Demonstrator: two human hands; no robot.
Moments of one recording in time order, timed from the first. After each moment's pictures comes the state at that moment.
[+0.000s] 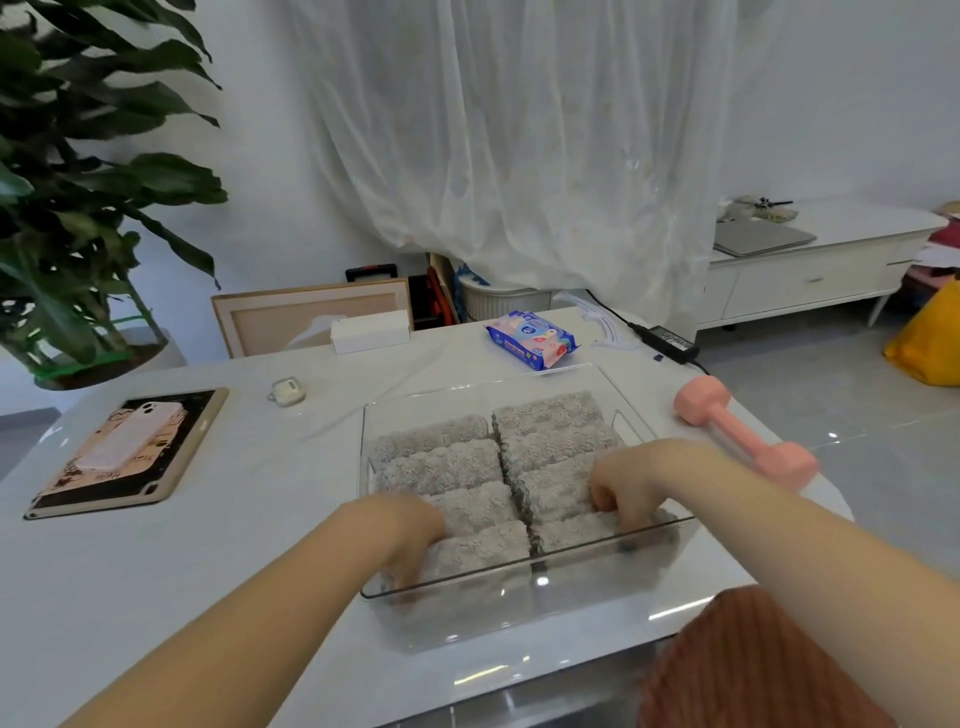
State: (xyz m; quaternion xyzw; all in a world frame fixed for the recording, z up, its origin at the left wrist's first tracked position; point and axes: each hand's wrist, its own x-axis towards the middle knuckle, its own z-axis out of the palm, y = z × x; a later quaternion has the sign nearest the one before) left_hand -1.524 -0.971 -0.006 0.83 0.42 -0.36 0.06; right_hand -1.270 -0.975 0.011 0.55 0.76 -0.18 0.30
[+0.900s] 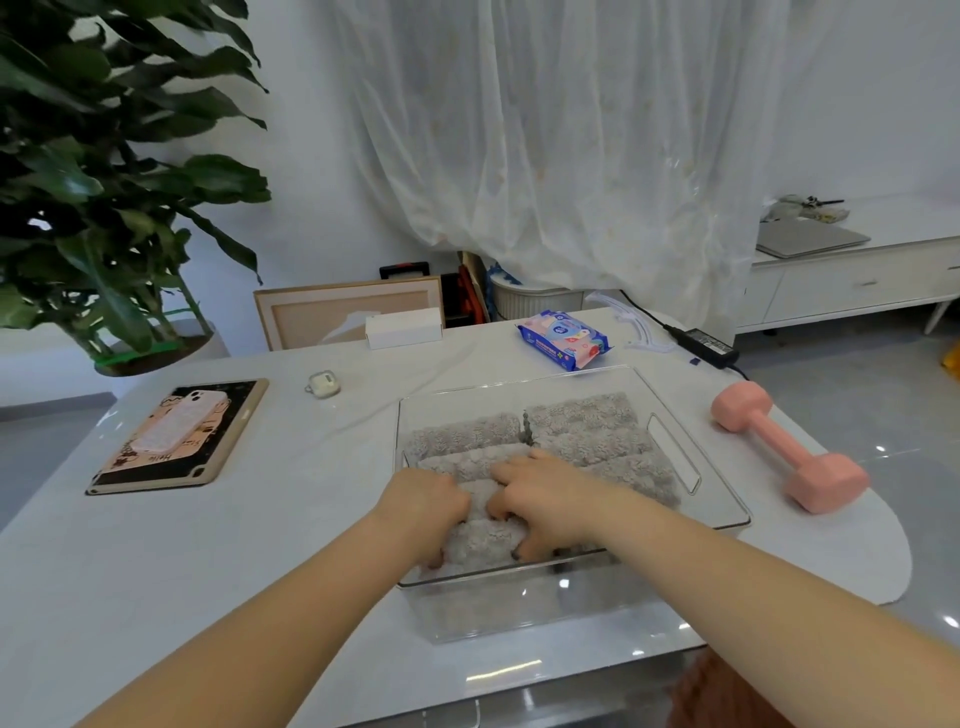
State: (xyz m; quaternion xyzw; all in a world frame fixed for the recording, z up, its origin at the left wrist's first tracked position) left_hand -1.534 -0.975 -0.002 0.86 0.44 -0.25 -0.09; right_hand -1.367 -0.974 -0.014 0.39 0.92 0.00 0.08
